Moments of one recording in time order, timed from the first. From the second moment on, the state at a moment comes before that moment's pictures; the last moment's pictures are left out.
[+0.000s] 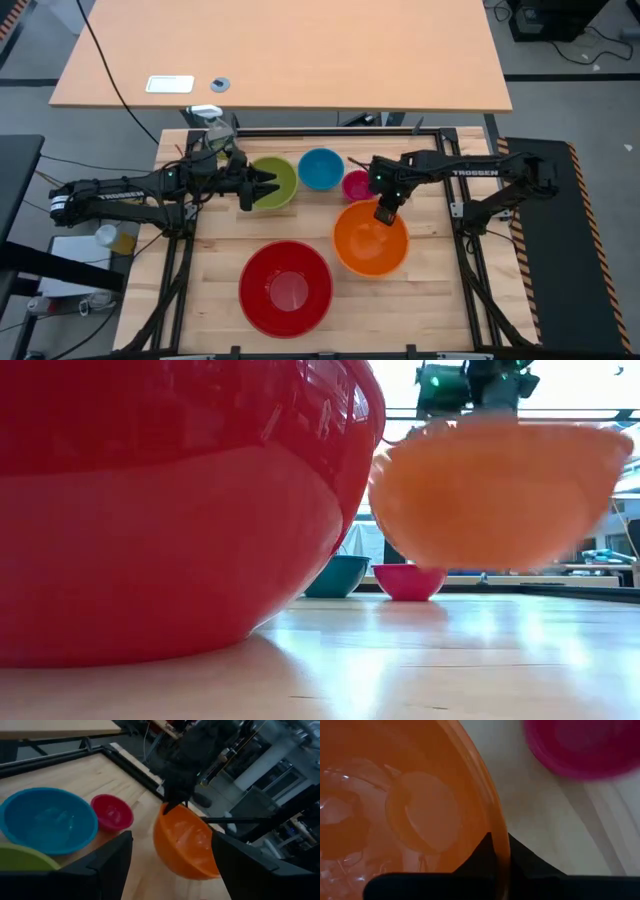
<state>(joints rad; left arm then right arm) 0.19 0.82 0.67 -0.05 0.05 -0.61 -0.23 1.41 1.03 -0.93 -0.25 0.31</state>
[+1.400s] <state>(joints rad) 0.30 0.57 0.67 -0.35 0.18 -0.51 0.14 2.15 1.90 -0.78 -0.06 0.35</state>
